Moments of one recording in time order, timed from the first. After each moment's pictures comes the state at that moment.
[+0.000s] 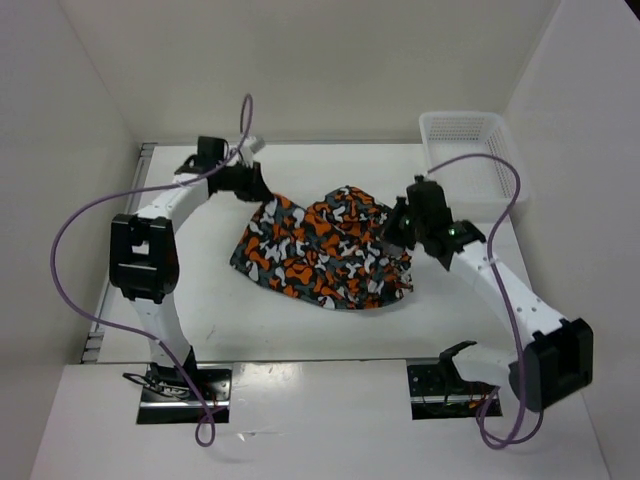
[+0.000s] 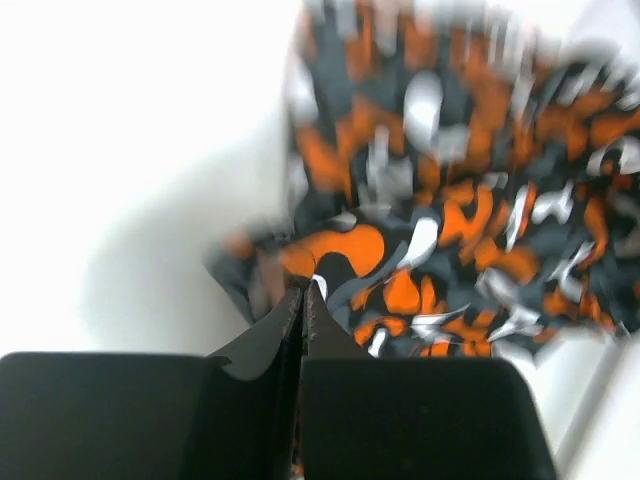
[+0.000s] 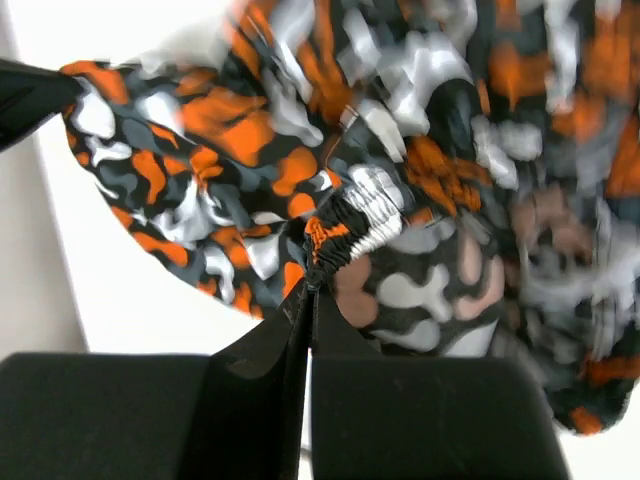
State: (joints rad) left arm -0.10 1.92 1.45 -0.37 0.77 0.07; right arm 0.40 1.16 0.94 -0.49 -0.05 0.79
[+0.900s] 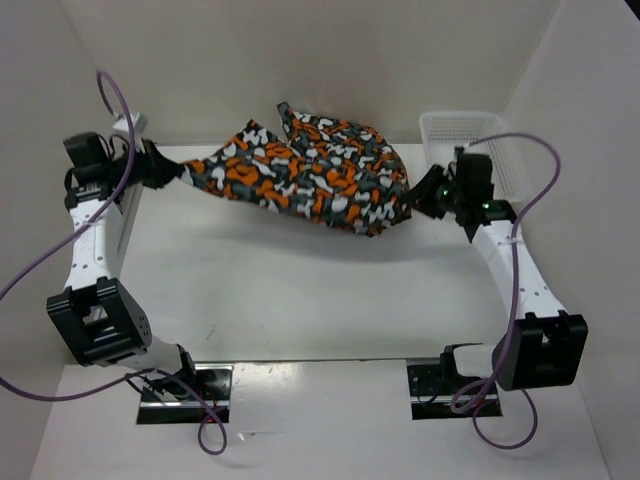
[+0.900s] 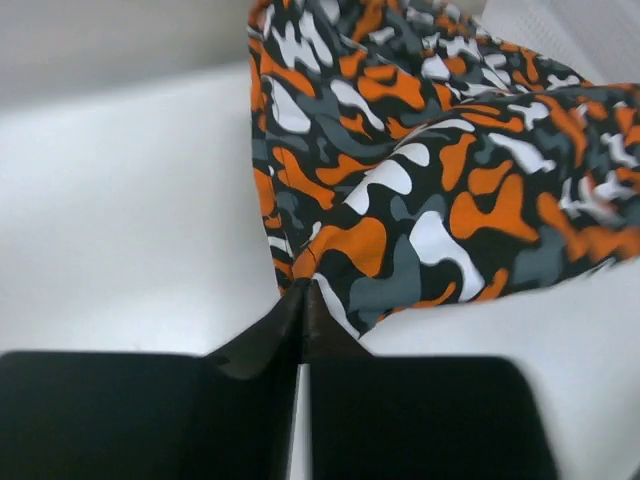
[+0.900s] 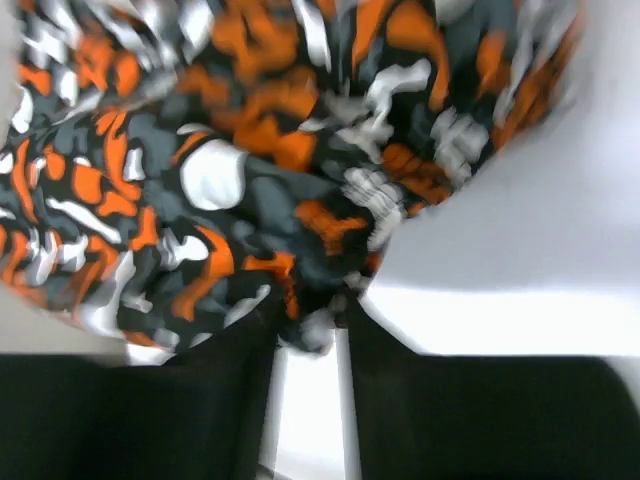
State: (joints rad) left arm 0.38 1.49 1.42 -0.32 0.91 0.07; right arm 0.05 1.28 1.20 -0.46 -0.31 0.64
